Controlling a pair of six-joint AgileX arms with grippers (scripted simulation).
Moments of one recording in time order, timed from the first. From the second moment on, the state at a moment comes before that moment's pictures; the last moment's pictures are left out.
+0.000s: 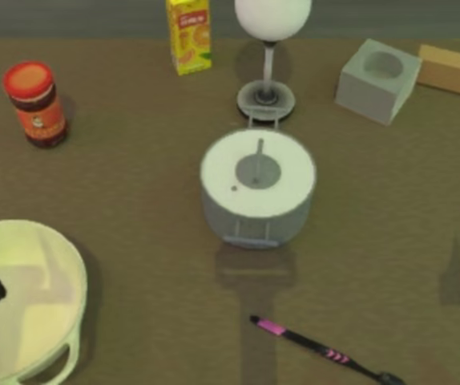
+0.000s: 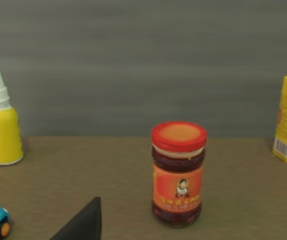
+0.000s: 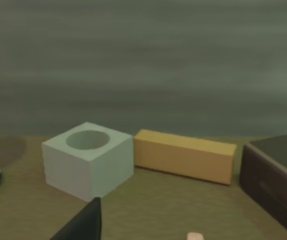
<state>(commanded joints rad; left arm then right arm) 0.00 0.00 0.00 0.00 0.00 0.00 0.00 0.00 0.00 0.00 0.00 0.00</state>
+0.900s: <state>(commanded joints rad) 0.01 0.68 0.64 -0.38 0.04 0.17 0.00 0.00 0.00 0.00 0.00 0.00</state>
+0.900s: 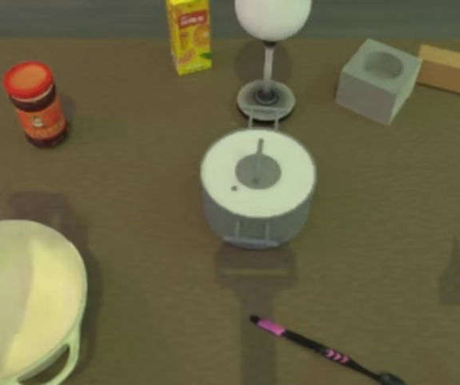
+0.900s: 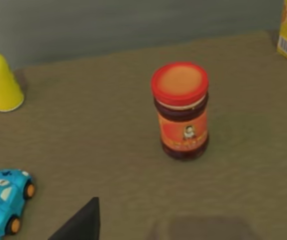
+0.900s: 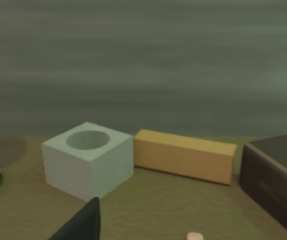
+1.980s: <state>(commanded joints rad) 0.03 2.35 2.33 -1.30 0.12 0.60 0.00 0.00 0.00 0.00 0.00 0.00</state>
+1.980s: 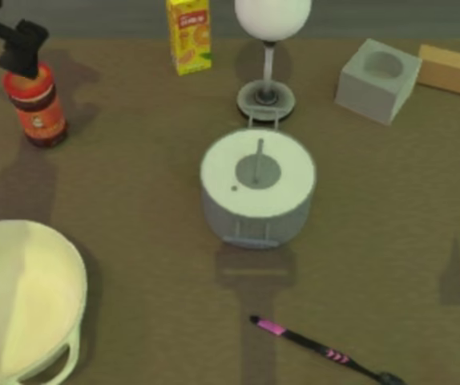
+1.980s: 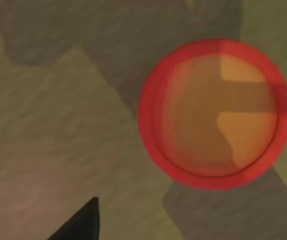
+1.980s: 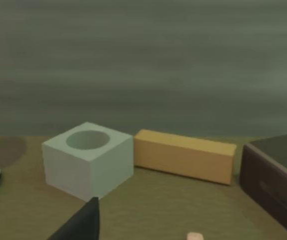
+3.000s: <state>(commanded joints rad) 0.03 2.65 2.61 -1.38 0.14 0.68 0.00 0.00 0.00 0.00 0.00 0.00</state>
